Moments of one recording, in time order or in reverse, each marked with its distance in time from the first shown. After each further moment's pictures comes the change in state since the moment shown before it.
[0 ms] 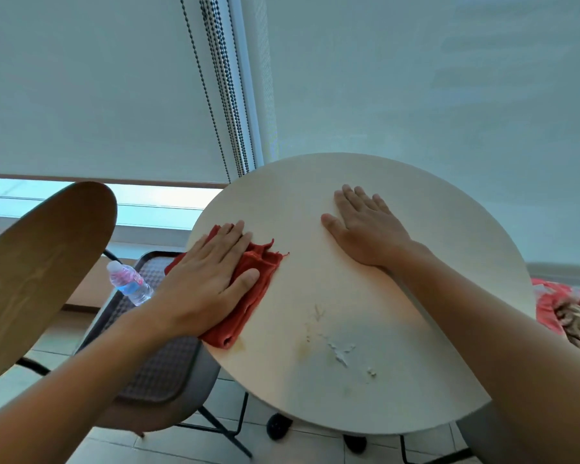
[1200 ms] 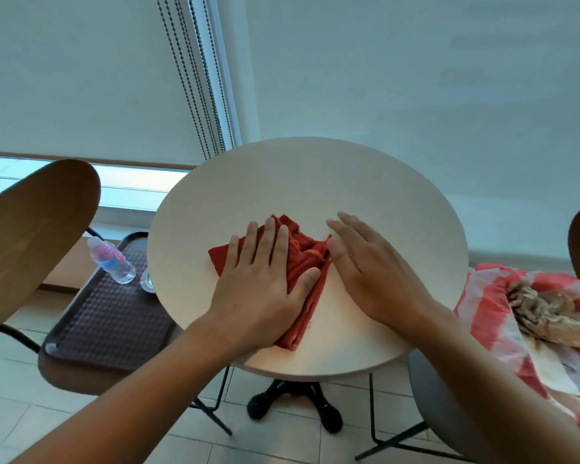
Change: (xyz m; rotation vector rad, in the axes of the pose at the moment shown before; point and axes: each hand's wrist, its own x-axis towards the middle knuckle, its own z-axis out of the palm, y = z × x) left_hand -0.011 0.157 0.031 -0.001 0.045 -0.157; right_hand -0.147 0.021 -0.012 0.311 0.167 -0.100
